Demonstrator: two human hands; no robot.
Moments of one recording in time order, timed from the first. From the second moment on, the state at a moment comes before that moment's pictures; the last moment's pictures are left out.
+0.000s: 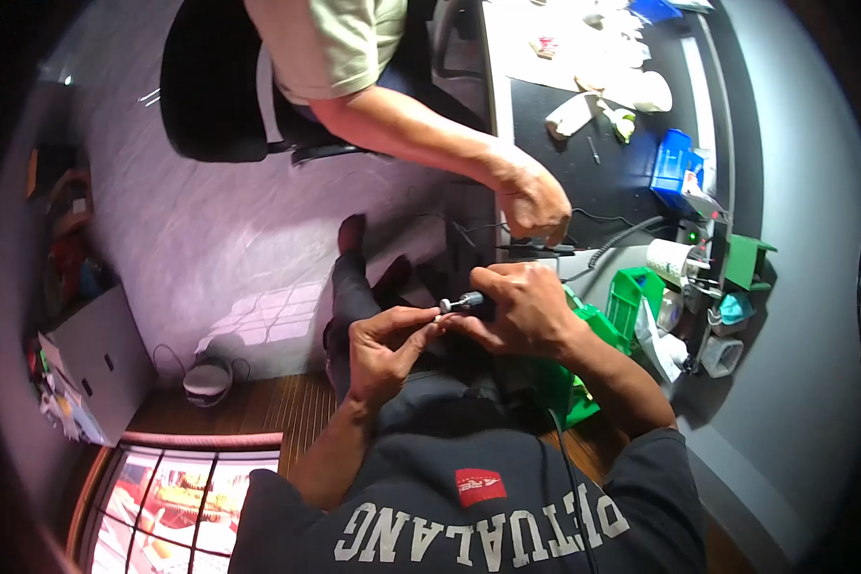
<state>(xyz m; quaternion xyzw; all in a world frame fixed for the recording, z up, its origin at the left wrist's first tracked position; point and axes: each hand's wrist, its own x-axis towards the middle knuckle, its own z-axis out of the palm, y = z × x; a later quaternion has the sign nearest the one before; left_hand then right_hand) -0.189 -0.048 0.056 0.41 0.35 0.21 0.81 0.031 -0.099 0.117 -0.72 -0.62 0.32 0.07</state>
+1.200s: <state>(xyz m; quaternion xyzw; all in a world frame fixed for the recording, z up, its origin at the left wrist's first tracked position) -0.180 -0.047 0.059 0.41 0.38 0.22 0.80 0.033 -0.118 0.135 -0.74 -0.60 0.29 0.09</state>
